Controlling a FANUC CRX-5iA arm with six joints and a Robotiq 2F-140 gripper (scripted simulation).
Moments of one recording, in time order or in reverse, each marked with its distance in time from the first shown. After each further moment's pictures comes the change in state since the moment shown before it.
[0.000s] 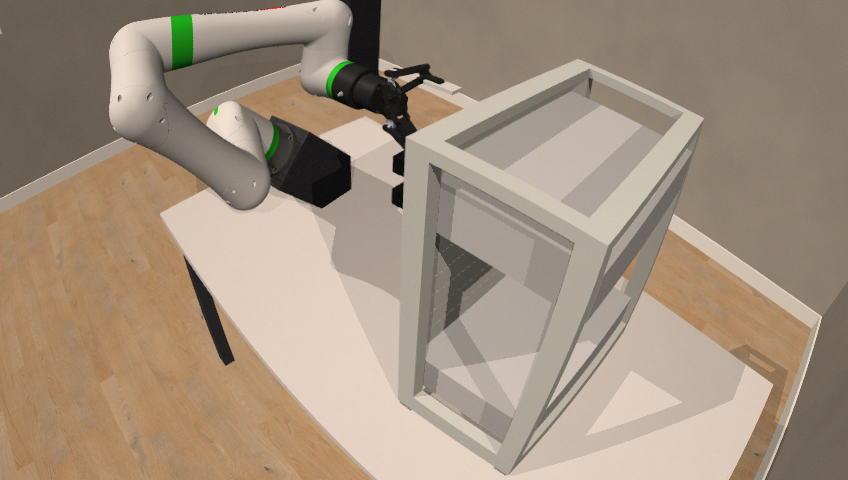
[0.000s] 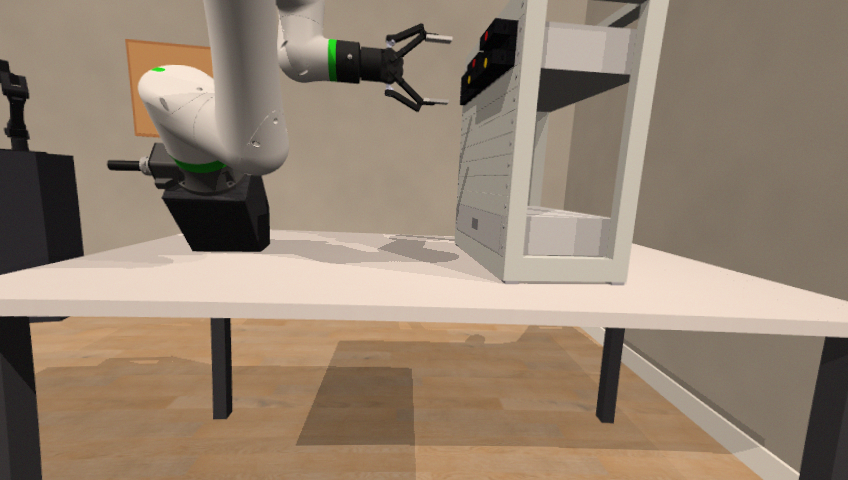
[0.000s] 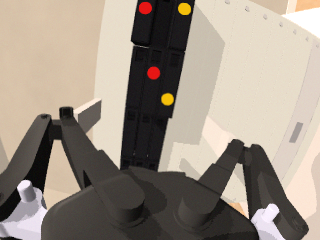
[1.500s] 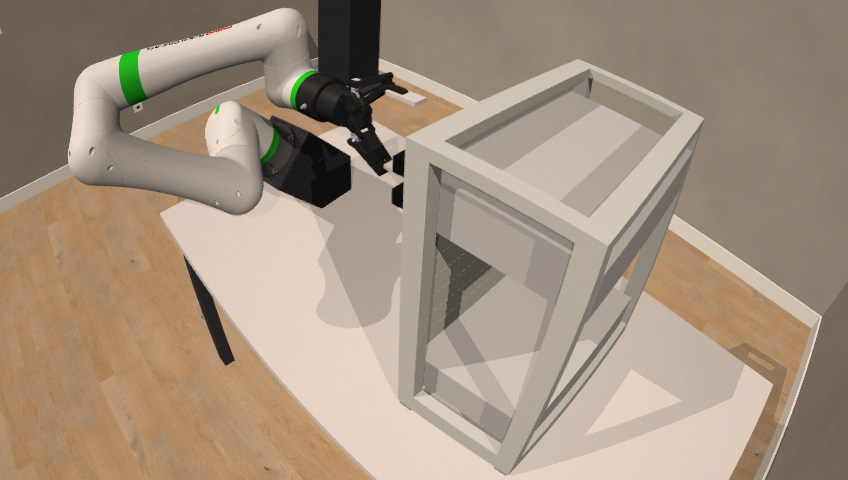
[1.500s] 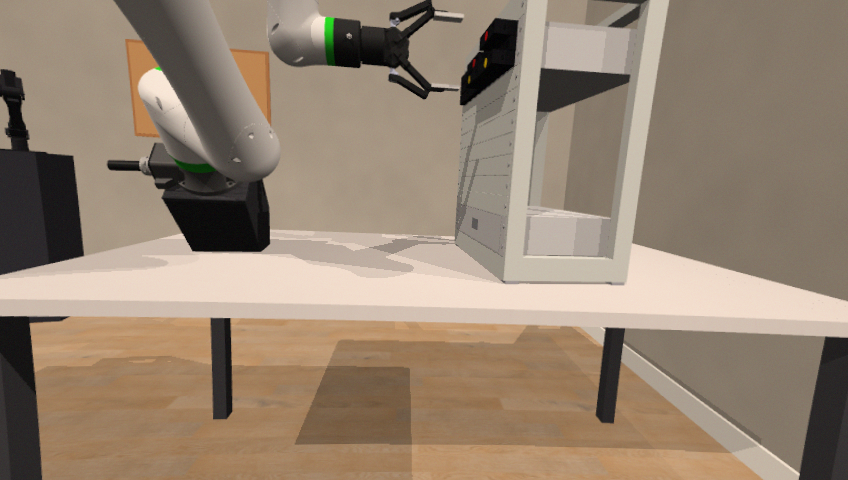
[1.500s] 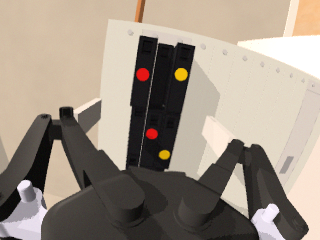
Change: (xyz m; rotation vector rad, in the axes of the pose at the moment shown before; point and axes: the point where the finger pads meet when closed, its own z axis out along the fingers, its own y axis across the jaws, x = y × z) arm 0.098 -0.013 0.004 0.006 0.007 0.001
